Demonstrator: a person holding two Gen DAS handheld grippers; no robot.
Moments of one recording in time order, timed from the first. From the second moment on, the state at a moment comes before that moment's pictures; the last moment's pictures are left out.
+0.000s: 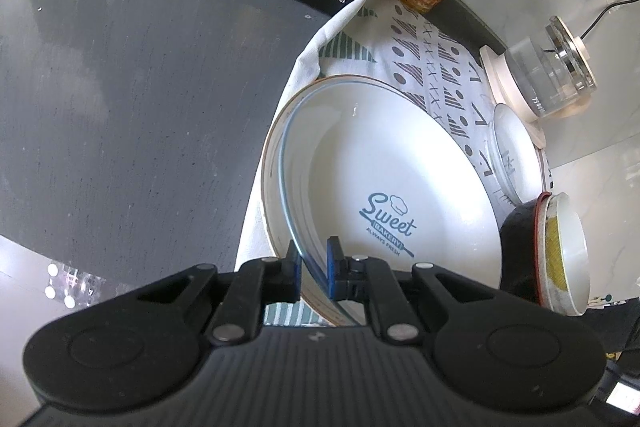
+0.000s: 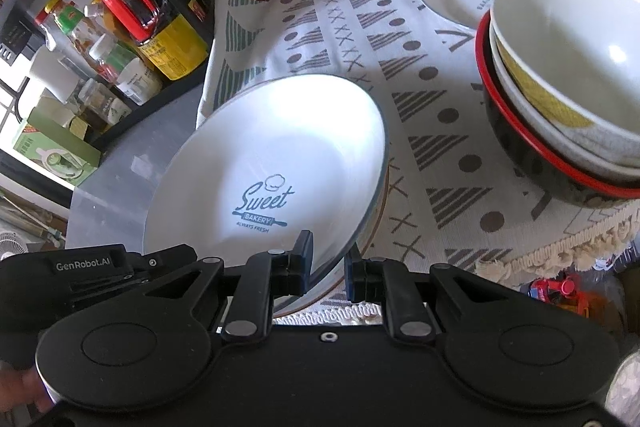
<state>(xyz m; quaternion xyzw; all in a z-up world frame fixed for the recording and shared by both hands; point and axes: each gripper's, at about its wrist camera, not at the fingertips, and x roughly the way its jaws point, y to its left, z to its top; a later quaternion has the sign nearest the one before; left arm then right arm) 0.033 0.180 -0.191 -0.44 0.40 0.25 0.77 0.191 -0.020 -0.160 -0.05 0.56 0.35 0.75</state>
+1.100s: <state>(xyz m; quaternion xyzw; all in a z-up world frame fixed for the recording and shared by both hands) 0.034 0.186 -0.182 -0.43 0.45 0.27 0.74 0.201 -0.028 -0.165 -0.01 0.63 0.33 0.71</state>
